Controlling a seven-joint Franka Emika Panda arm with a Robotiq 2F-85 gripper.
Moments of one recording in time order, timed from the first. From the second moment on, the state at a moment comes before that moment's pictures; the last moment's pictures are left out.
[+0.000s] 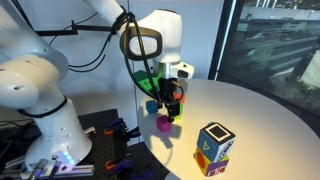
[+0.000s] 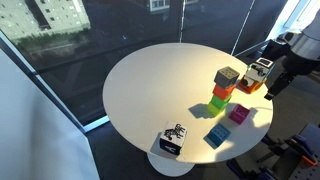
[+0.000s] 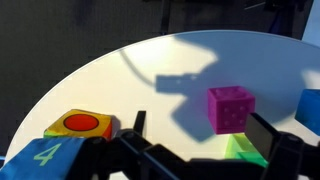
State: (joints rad) arm -0.12 -0.34 -0.13 -2.78 -0.12 2.44 -0.21
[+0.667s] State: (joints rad) arm -0.10 -0.26 -0.12 -2.78 -0.12 2.51 -0.21
